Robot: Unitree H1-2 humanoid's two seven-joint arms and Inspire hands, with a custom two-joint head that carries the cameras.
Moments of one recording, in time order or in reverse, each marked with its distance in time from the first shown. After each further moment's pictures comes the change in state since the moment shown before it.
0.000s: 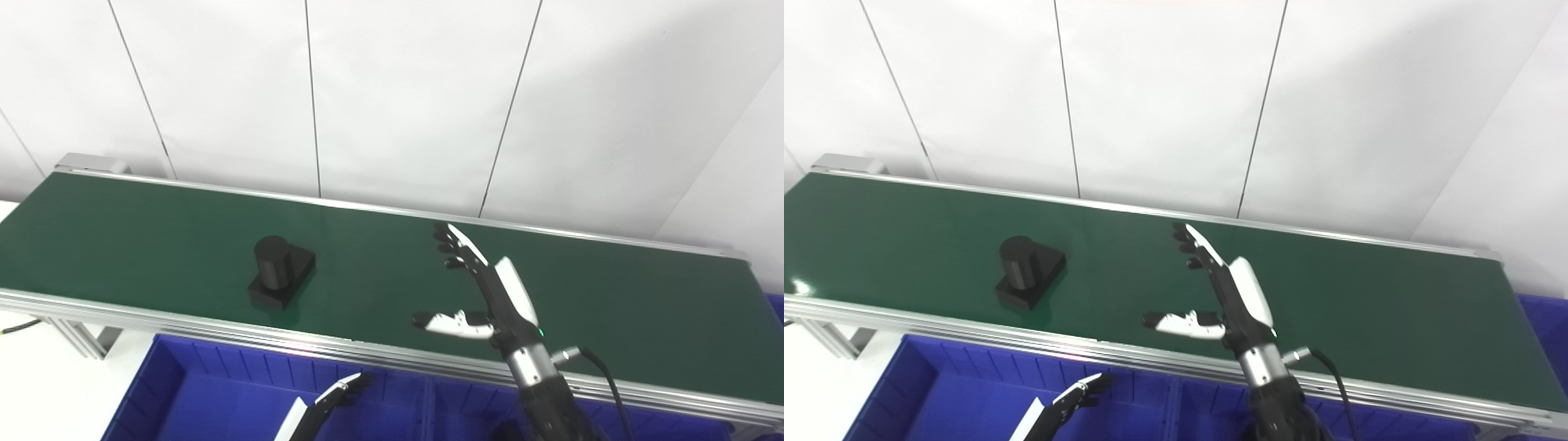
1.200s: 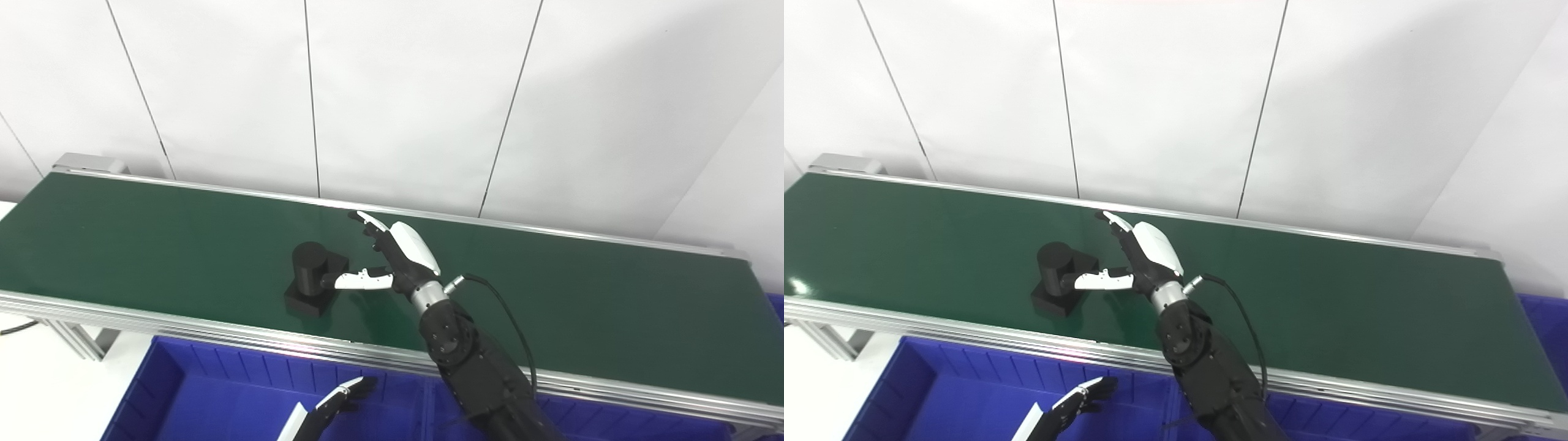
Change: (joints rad) left arm 0.026 0.013 -0.021 -0.056 0.006 0.000 0.018; right arm -0.435 0.201 0.099 0.761 -0.129 0.029 -0.157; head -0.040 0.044
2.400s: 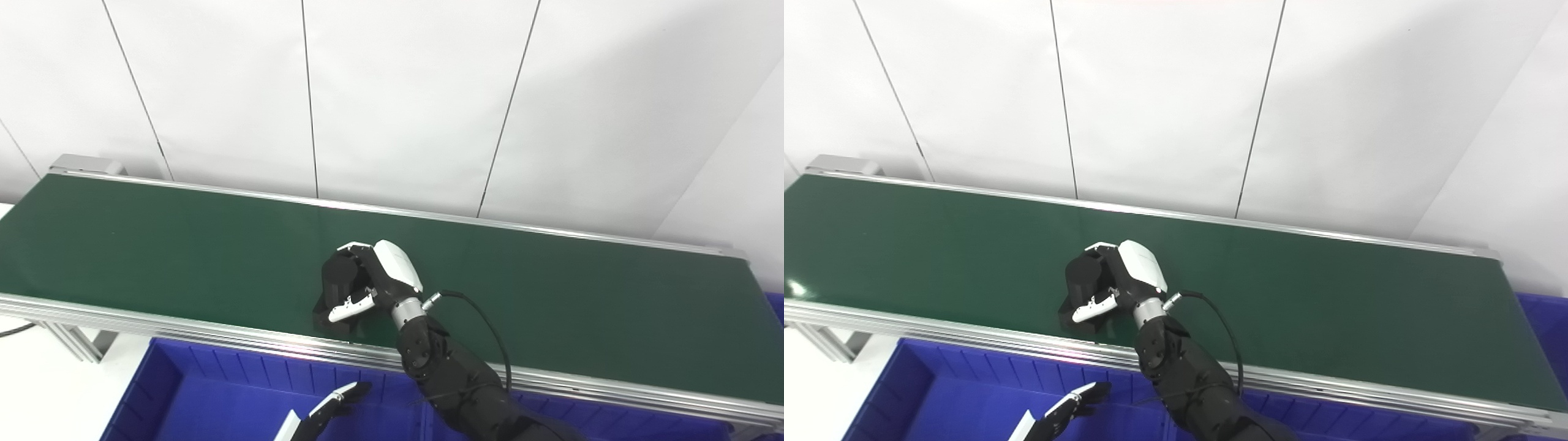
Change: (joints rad) left arm 0.028 0.022 -0.013 -0.035 0.000 0.000 0.019; right arm -0.088 0.071 0.045 0.383 0.036 -0.173 -0.252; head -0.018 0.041
